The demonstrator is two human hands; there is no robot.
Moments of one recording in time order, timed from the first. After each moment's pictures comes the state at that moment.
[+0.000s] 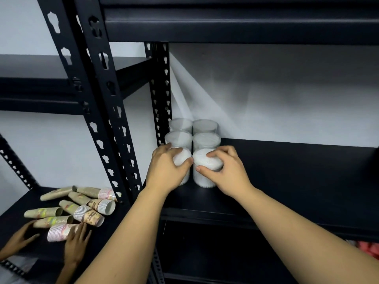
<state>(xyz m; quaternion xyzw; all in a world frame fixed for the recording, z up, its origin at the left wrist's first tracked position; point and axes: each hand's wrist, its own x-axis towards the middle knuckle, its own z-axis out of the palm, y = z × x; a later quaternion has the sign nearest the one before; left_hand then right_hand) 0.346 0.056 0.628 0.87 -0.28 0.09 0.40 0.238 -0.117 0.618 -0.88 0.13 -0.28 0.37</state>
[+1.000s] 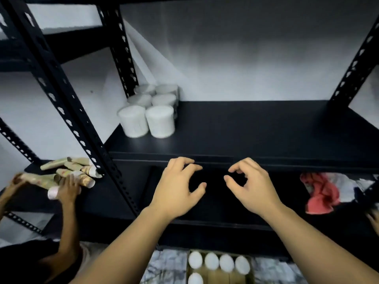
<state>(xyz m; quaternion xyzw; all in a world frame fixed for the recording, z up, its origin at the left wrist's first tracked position) 0.095 0.017 0.569 0.85 -0.44 0.11 0.29 -0.031 -0.182 0.562 -0.90 0.14 -0.25 0.33</state>
